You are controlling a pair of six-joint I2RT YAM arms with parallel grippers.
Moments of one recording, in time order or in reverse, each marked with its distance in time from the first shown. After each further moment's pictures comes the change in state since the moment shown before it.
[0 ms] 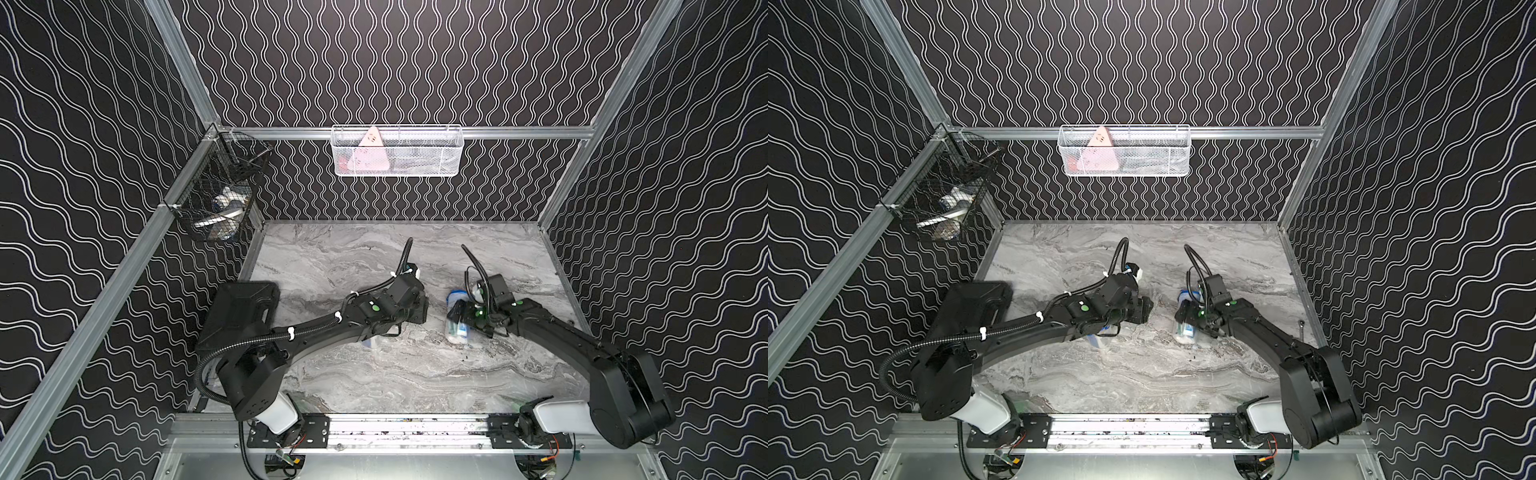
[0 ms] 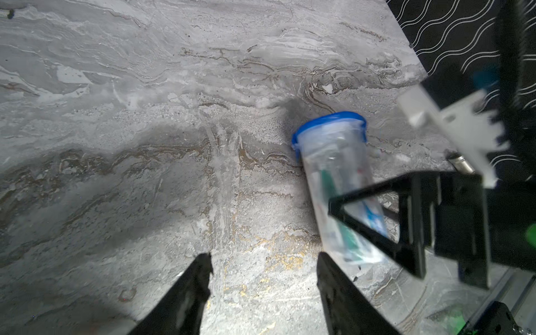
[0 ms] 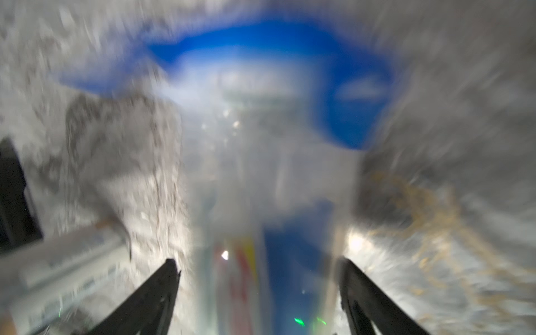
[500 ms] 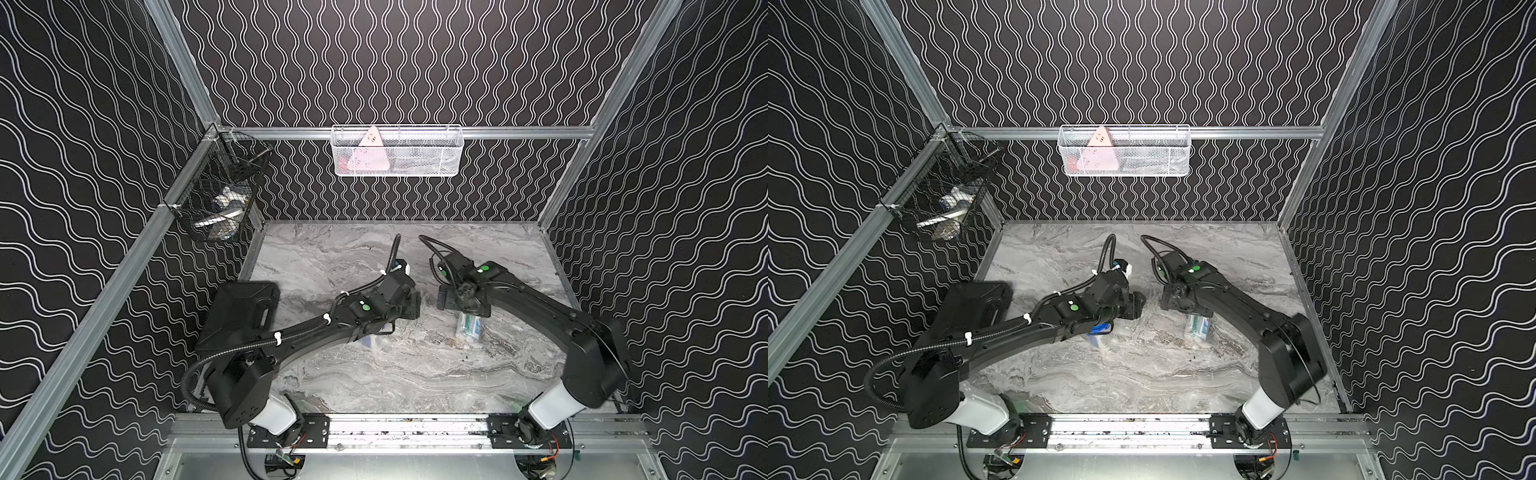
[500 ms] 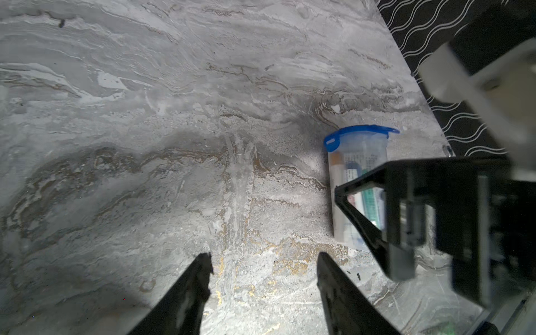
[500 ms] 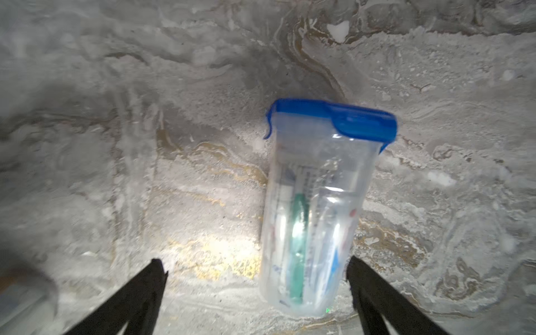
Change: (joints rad) left arm 0.043 -0.086 -0.038 -0.005 -0.024 -0.045; right arm 0.232 0.265 0.463 -0.496 0.466 0.070
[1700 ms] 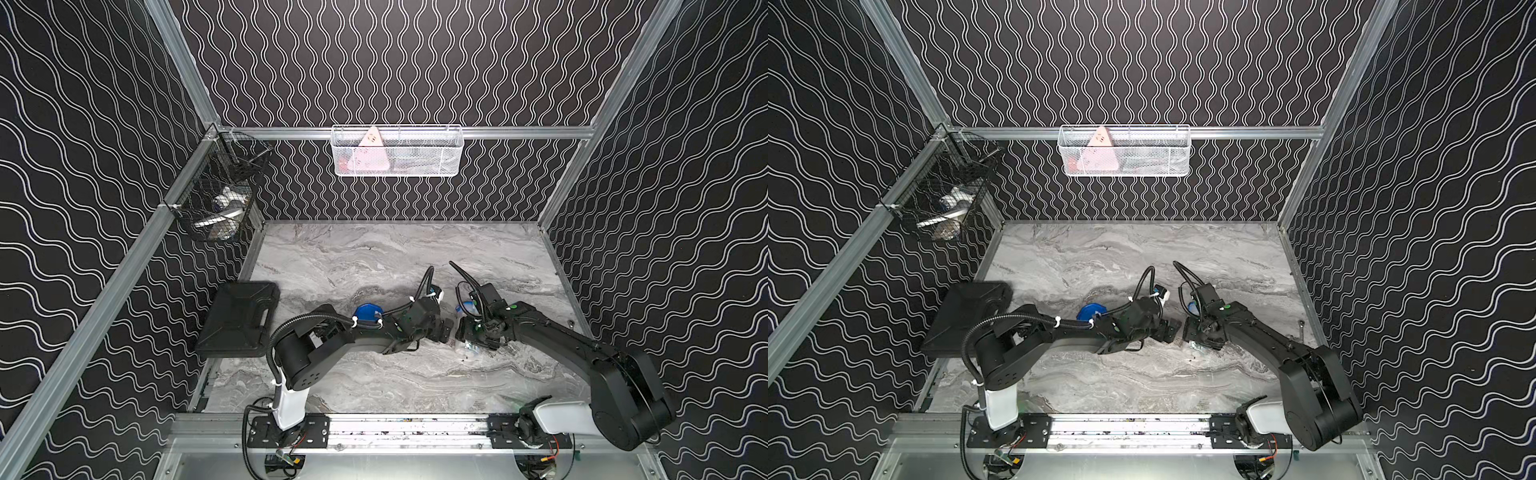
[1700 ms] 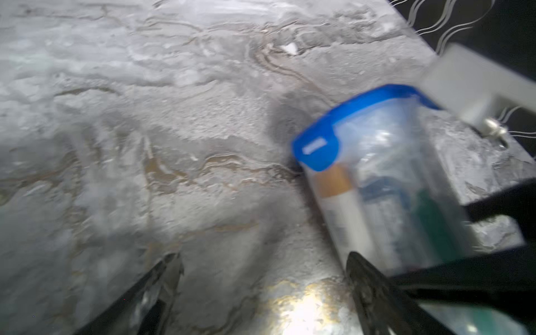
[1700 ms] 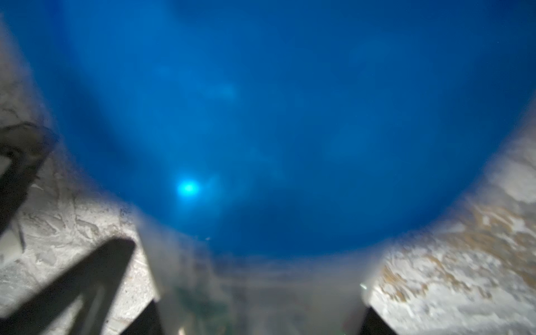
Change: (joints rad) left arm -0.119 0.431 -0.061 0.580 0.067 0.186; right arm -0.156 -0.298 -0.563 0.397 -0.401 -0.124
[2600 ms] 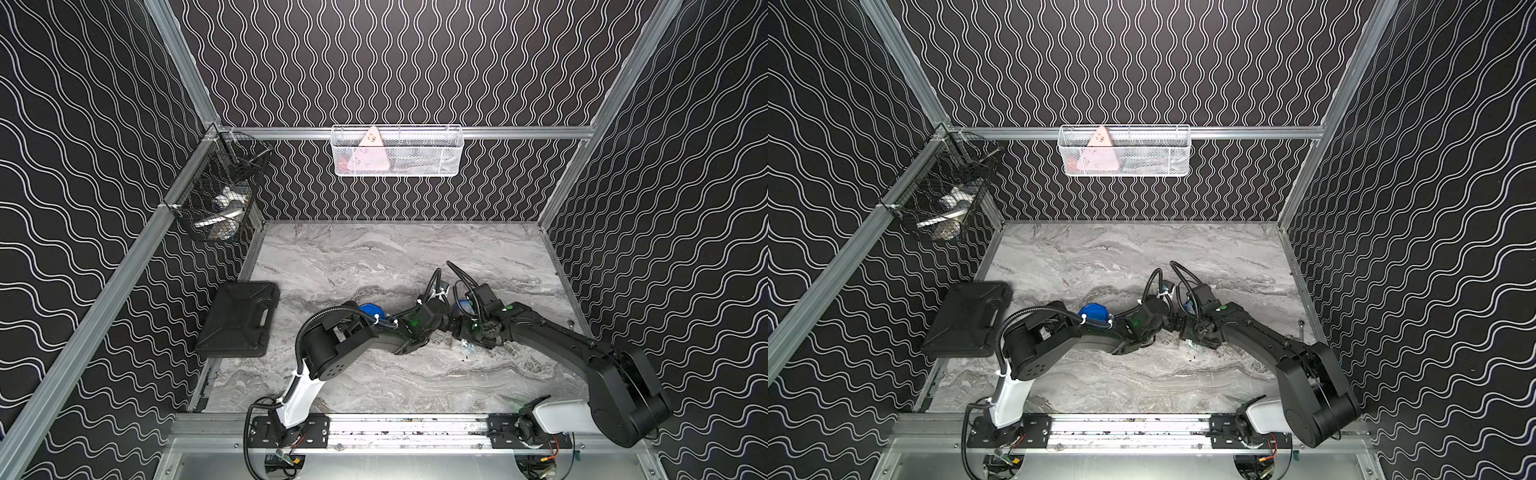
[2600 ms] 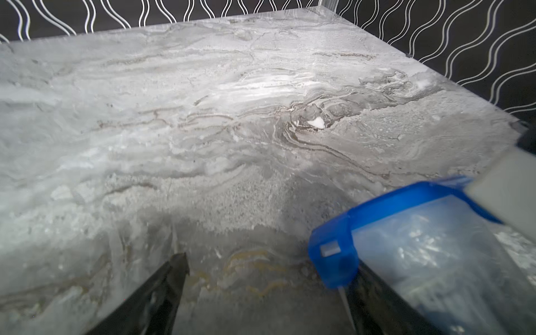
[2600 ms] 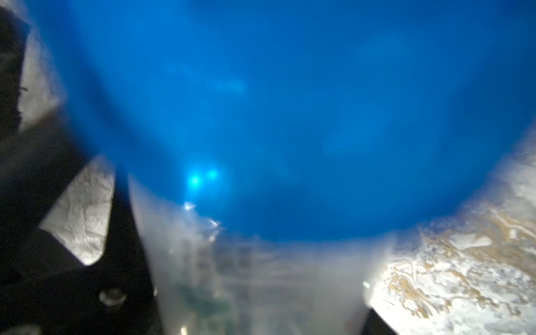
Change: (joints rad) left arm -0.011 0.189 0.140 0.208 -0.257 0.131; right arm 0.035 0.012 0.003 0.027 0.035 0.056
